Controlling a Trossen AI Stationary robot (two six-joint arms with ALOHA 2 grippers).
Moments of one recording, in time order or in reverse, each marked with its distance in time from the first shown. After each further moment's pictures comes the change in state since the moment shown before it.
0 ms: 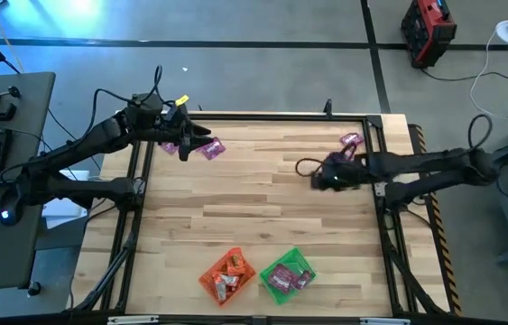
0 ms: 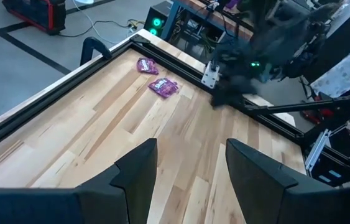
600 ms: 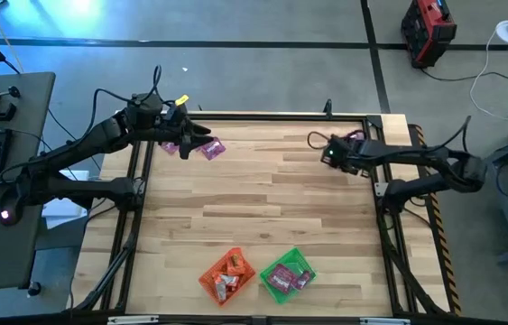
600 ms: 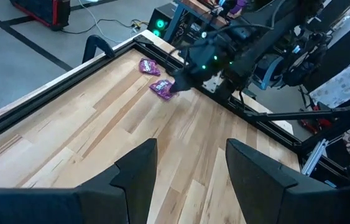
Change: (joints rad) left arm 0.001 0.000 0.000 0.006 -0.012 -0.053; right arm -0.478 0.140 -0.201 0.149 0.131 -0.063
